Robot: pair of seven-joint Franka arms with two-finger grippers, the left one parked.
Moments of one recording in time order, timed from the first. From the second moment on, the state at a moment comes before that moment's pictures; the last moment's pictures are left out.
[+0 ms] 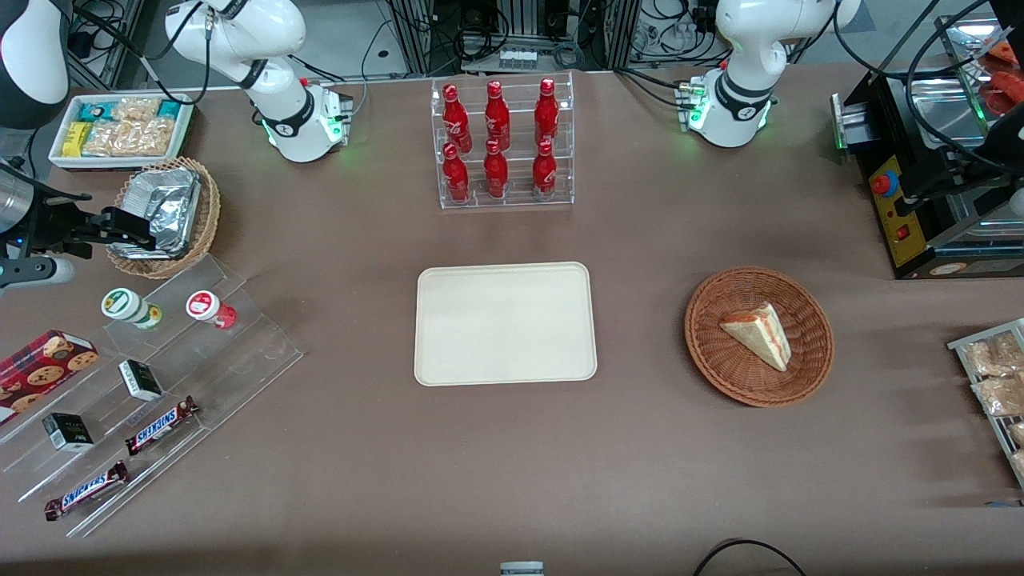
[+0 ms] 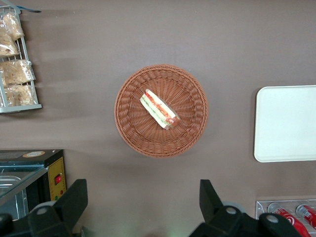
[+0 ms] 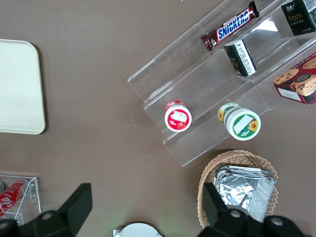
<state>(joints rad) 0.03 -0.02 -0.10 -1.68 -0.01 1.52 -0.14</state>
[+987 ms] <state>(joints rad) -0.14 0.04 -0.12 -1.85 -0.01 1.78 -0.68</state>
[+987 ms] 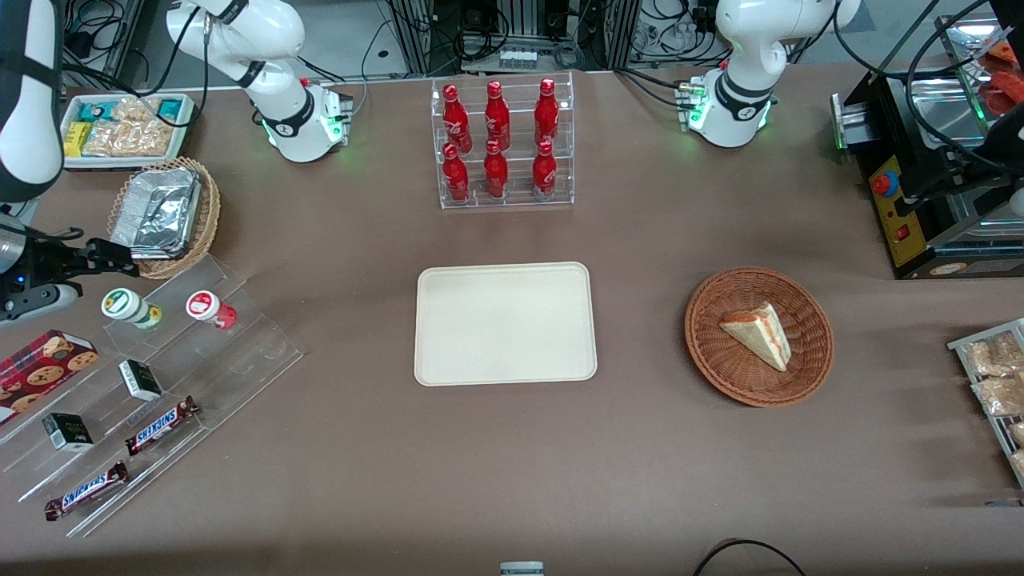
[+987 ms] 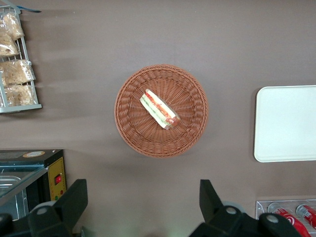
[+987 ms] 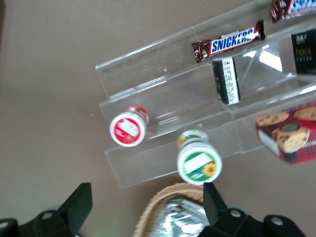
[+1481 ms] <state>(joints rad) -0.21 0.04 -0.12 -2.00 -0.01 2.00 -1.07</state>
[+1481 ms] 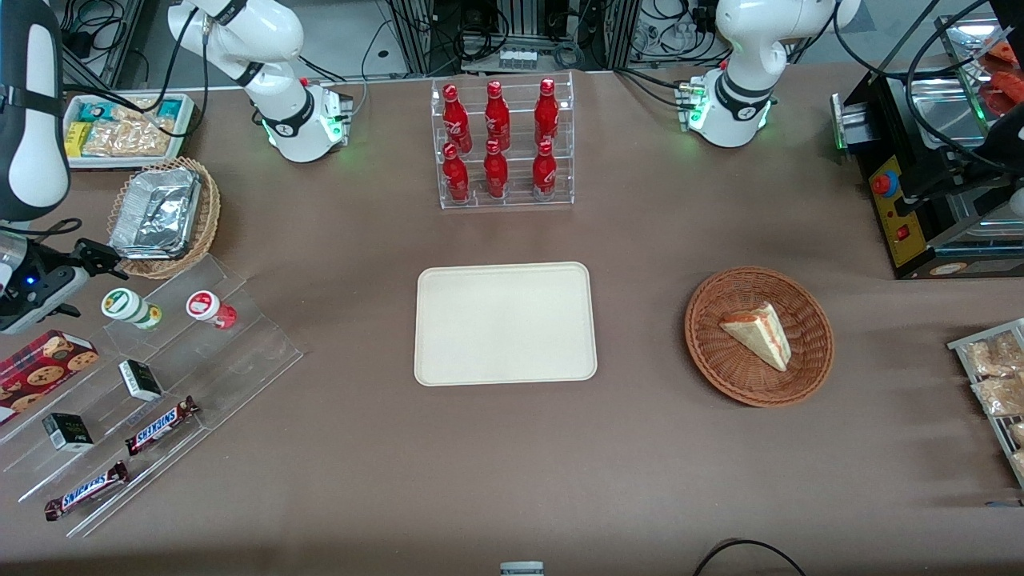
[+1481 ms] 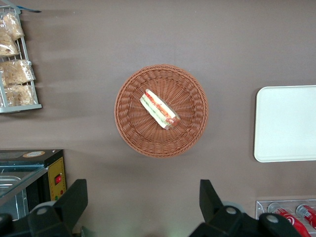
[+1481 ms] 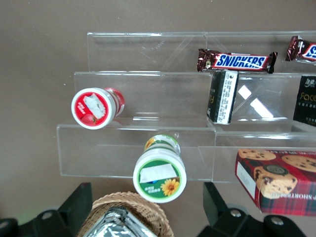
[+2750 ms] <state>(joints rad) -0.22 0.10 -0.12 -2.10 -0.01 2.18 -1.11</state>
